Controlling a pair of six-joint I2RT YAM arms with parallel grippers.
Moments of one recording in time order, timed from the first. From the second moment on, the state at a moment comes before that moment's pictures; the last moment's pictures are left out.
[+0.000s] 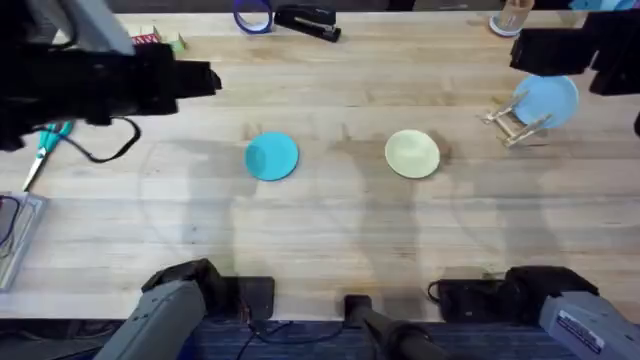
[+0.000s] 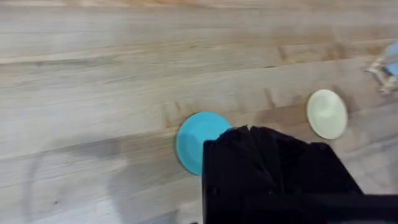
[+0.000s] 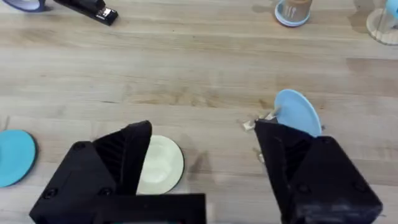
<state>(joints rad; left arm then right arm) 0.29 1.02 1.06 -0.94 0.61 0.14 -0.01 0.90 1.11 -0.83 -0.06 -0.02</state>
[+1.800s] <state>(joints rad) 0.44 1.37 1.06 -1.14 0.92 0.54 -0.01 0.90 1.11 -0.83 -0.06 -0.02</state>
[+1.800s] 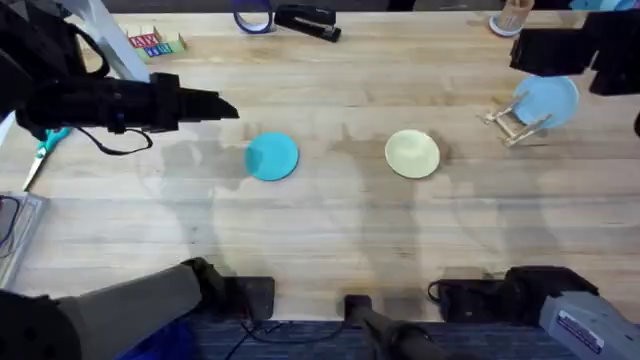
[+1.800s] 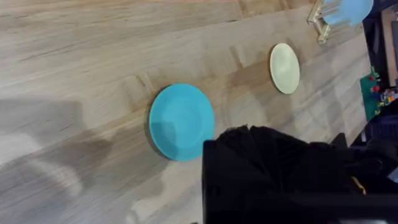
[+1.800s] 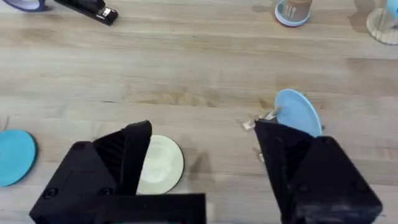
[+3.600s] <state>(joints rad) 0.44 1.91 1.06 -1.09 1.10 0.68 -0.01 0.90 1.11 -0.83 -0.06 -0.02</state>
